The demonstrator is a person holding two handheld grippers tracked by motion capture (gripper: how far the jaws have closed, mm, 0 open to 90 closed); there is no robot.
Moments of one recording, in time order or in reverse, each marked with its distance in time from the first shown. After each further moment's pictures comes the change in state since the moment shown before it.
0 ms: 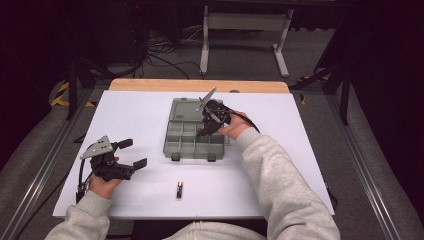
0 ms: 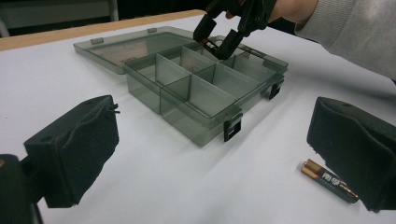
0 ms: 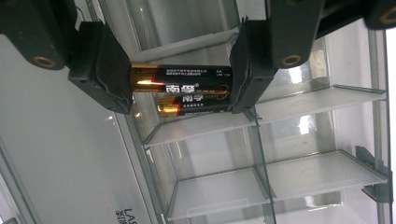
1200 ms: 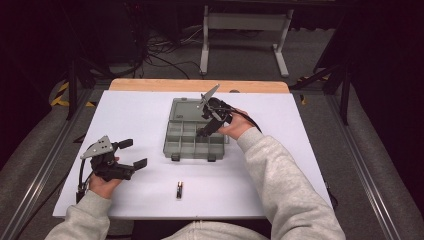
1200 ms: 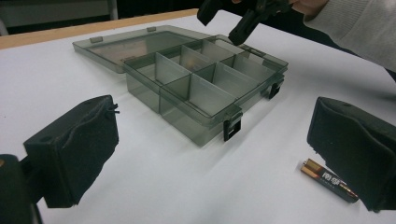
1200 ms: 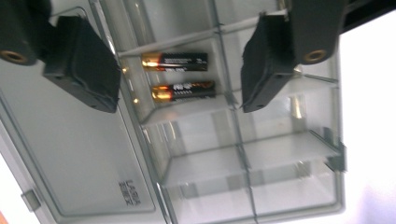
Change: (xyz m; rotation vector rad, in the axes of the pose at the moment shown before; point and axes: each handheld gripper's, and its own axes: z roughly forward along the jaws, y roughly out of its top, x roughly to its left) left arm 0.000 0.000 0.001 0.002 -0.001 -0.001; right arm 0.013 0.008 -0.023 -0.086 0.005 -0.012
